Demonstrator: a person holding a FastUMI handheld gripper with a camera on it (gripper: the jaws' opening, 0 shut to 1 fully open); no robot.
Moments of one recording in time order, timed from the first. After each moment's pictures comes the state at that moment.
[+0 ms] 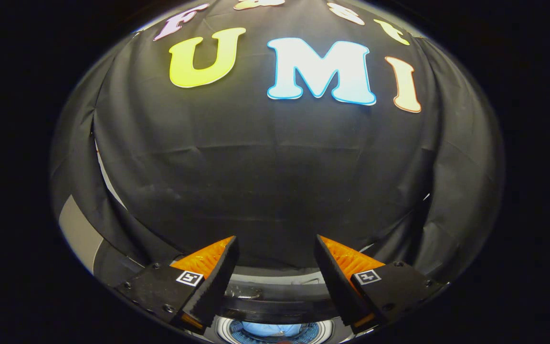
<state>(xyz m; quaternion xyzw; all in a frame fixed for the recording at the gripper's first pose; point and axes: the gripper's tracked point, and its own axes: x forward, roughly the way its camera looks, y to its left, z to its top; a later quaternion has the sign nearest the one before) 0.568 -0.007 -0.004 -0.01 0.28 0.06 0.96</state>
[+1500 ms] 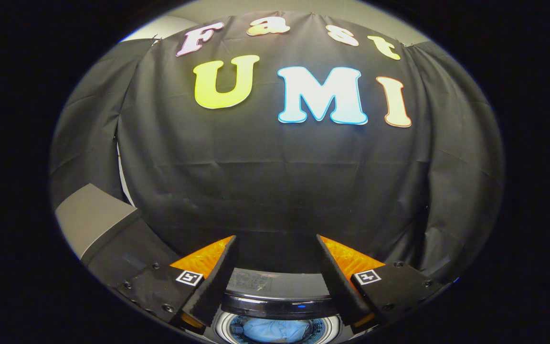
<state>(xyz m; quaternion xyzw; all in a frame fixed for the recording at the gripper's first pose) 0.476 -0.007 0.003 -0.01 0.17 0.09 0.98</state>
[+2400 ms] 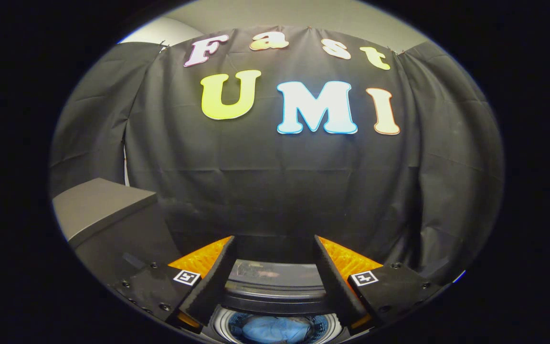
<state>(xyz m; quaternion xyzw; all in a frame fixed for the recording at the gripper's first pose) 0.413 -0.012 -0.023 -0.01 0.13 0.08 0.99</state>
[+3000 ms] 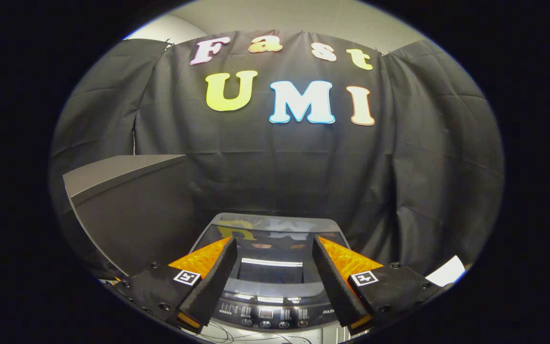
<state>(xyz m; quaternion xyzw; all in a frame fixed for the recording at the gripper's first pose) 0.236 -0.056 -0.048 -0.01 0.14 0.05 0.99</state>
